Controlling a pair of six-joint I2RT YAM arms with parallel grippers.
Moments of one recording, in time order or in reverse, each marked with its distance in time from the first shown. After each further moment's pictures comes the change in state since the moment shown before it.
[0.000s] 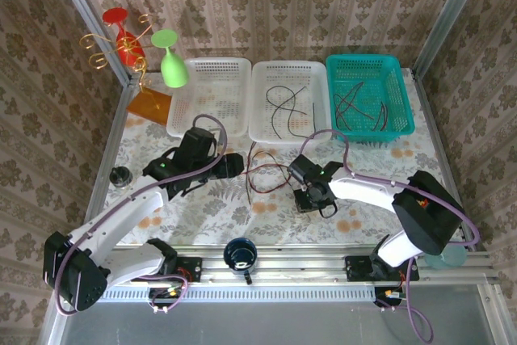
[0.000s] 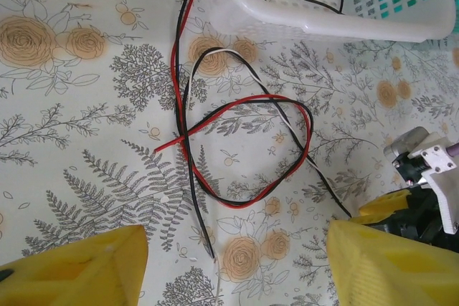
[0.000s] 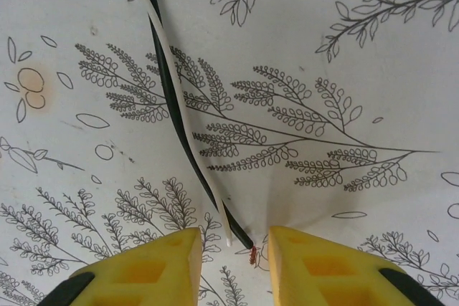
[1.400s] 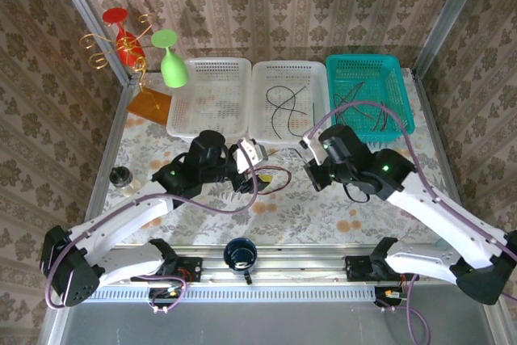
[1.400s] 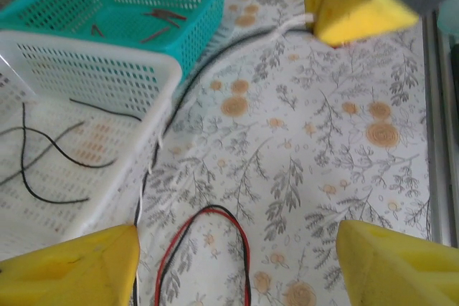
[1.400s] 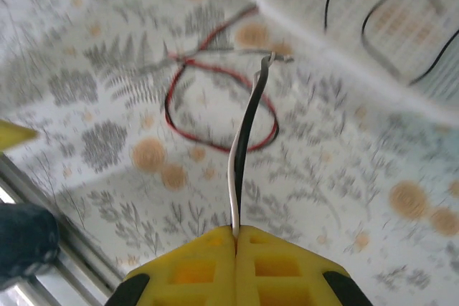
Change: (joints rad) left arm -0.167 -0.019 -0.021 0.343 0.260 0.933; right arm 0.002 -0.459 0.373 -0.266 0.057 -0.425
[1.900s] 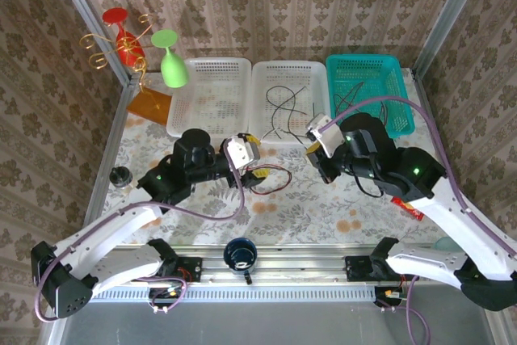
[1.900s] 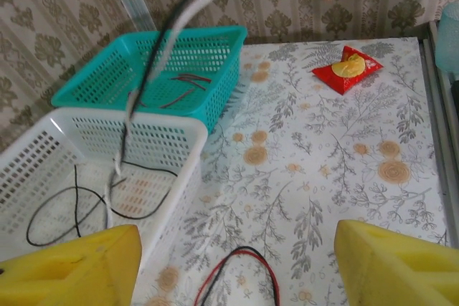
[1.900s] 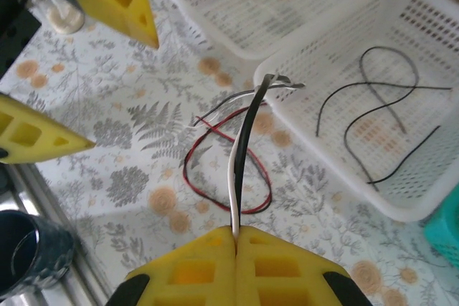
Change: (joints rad) left arm 0.001 -0.089 0.038 0.023 0.011 0.072; right arm -0.001 -0.028 0.145 -0.021 -0.068 -0.164
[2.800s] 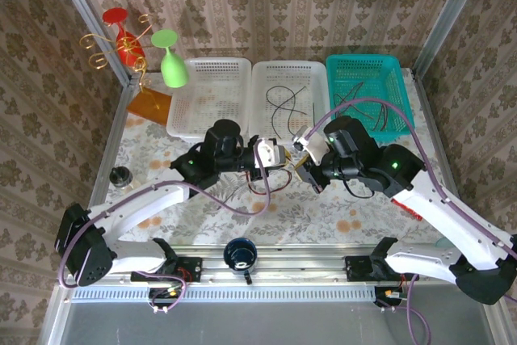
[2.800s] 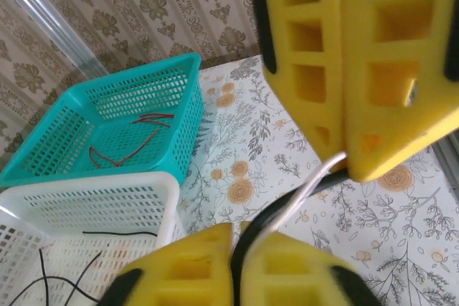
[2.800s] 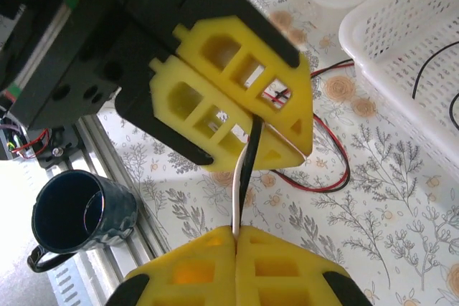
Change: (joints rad) left arm -0.055 0.262 0.074 0.155 0.110 0.149; right arm 0.000 0.043 -0.070 0.010 -0.190 0.038
